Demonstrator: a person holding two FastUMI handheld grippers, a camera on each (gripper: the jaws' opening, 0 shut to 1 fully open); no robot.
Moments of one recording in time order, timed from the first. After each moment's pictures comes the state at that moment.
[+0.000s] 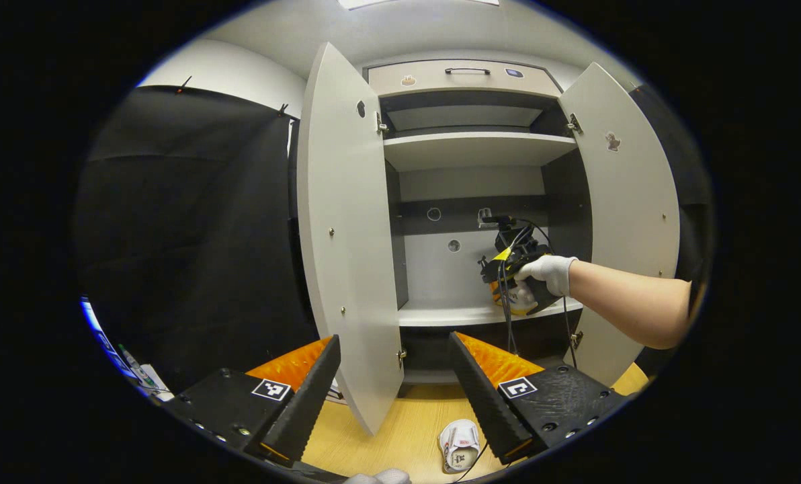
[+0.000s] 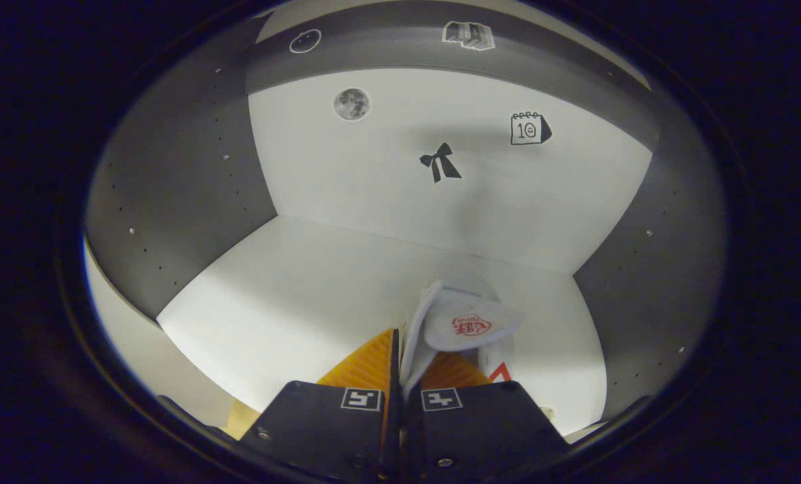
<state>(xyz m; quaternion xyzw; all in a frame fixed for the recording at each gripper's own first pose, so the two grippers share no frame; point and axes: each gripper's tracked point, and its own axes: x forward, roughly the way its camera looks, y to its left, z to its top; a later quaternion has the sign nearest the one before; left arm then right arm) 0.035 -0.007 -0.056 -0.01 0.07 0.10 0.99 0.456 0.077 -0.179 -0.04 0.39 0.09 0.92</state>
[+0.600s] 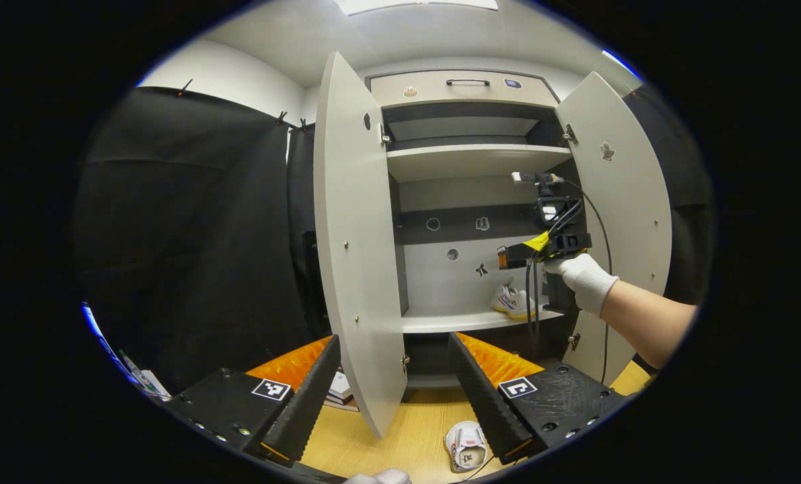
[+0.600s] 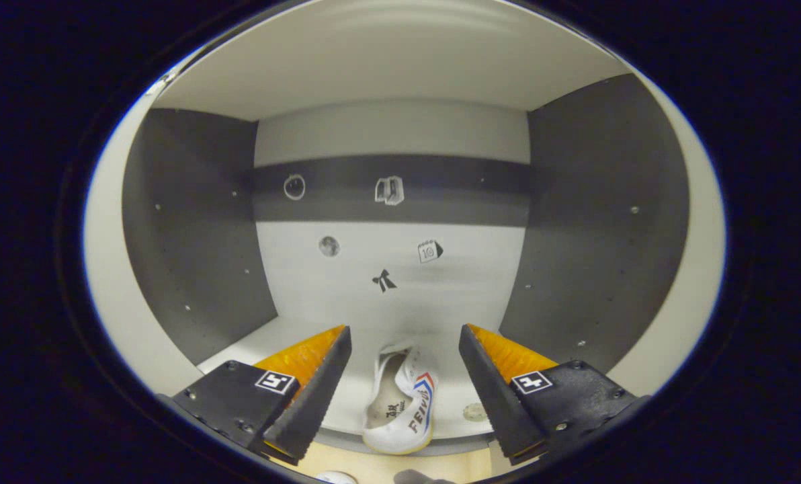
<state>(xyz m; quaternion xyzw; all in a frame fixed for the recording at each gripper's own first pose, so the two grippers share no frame) 0.022 0.006 -0.046 0.00 0.05 0.08 1.00 0.373 0.037 -0.032 0.03 0.12 0.02 0.99</state>
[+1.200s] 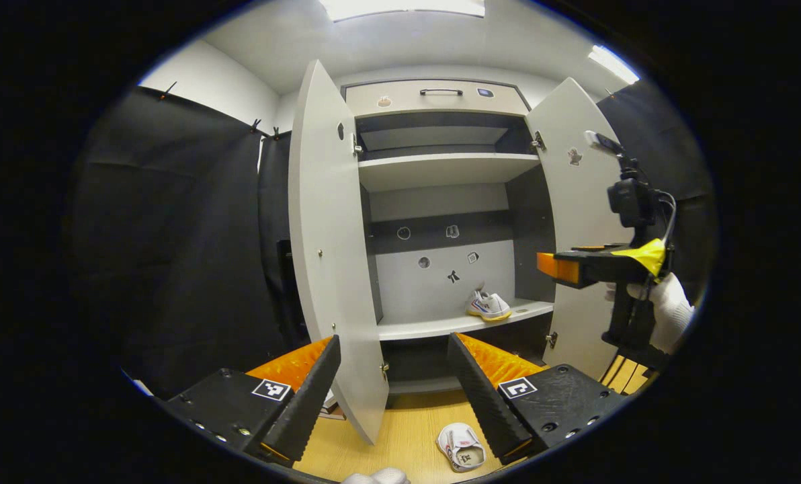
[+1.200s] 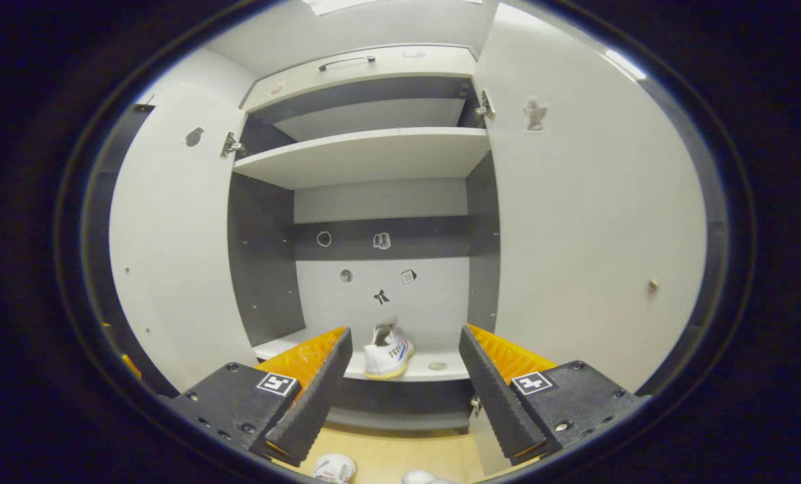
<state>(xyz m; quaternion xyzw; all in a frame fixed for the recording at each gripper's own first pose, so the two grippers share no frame) 0.022 -0.012 -0.046 0.01 0.03 0.01 1.00 0.156 -0.011 -0.035 0.04 0.02 0.02 1.00</state>
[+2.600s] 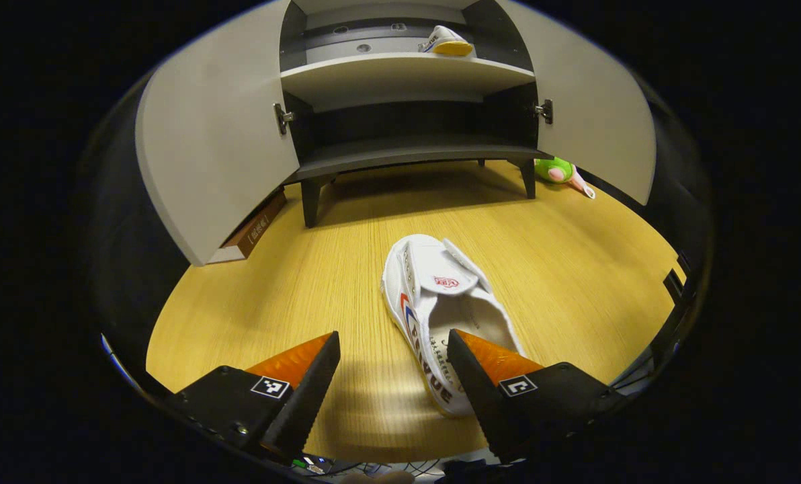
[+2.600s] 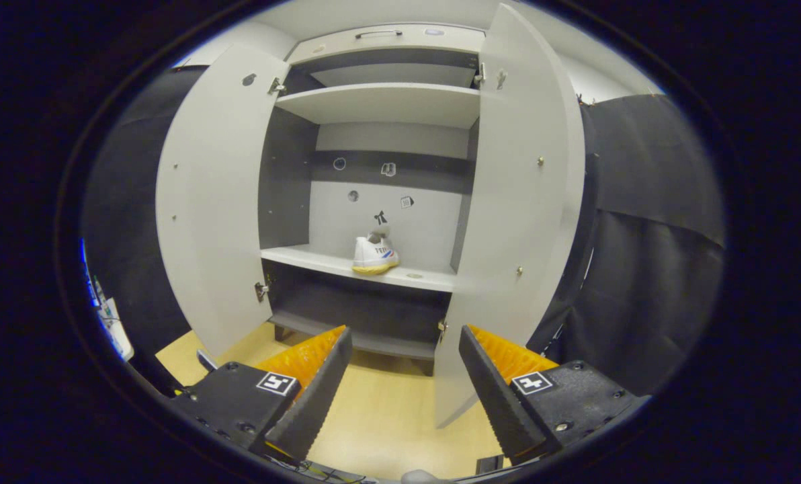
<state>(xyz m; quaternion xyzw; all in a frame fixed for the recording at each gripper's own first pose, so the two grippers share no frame) 0.027 -0.114 -0.470 0.01 0.35 -0.07 0.94 0.072 -0.050 -0.127 -0.05 0.14 0.04 0.99</state>
